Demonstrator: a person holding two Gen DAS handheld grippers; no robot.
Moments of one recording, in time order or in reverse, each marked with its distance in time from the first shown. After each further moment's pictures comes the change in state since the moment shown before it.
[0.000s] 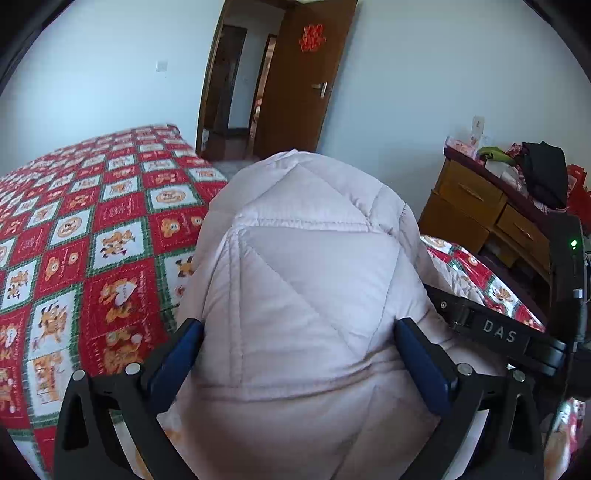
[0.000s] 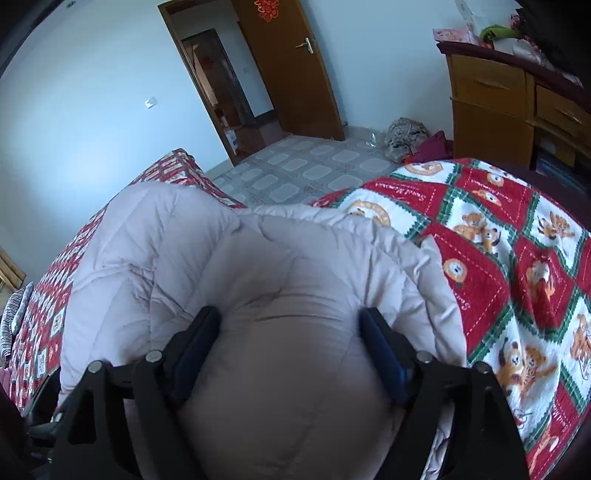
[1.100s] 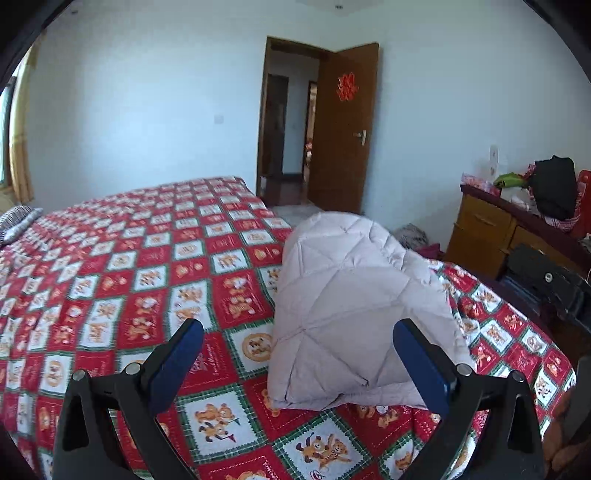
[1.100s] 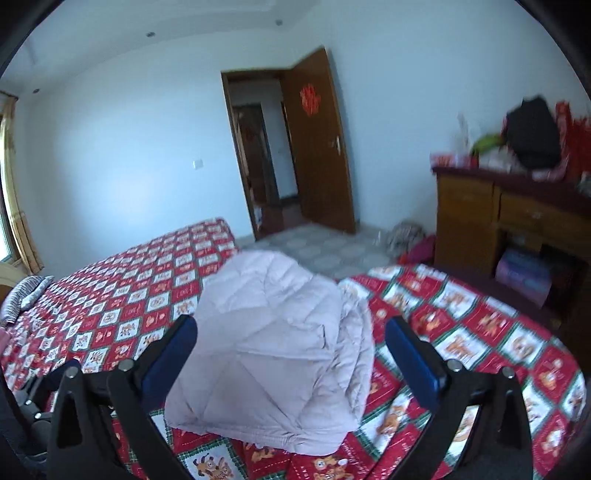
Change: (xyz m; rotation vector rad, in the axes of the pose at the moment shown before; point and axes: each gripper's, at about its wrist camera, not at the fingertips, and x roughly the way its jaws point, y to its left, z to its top) left arm -0.219 -0.049 -0.065 0.001 -0.222 0.257; right arm -0.257 0.040 -0.076 -0.206 -0.403 0.003
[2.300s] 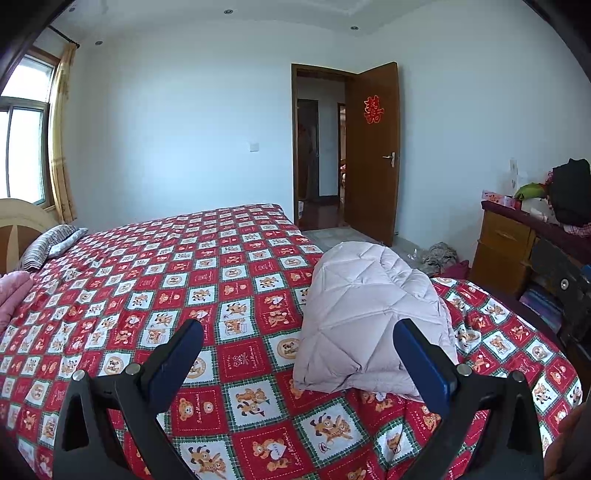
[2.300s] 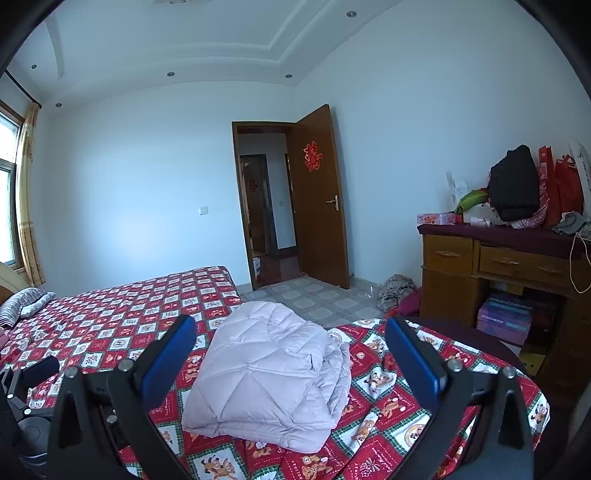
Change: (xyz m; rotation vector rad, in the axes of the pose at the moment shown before) left arm -0.085 -0.031 -0.005 0.019 -0.085 0.164; right arm -0.073 0.000 0.001 -0.026 -0.177 -0.021
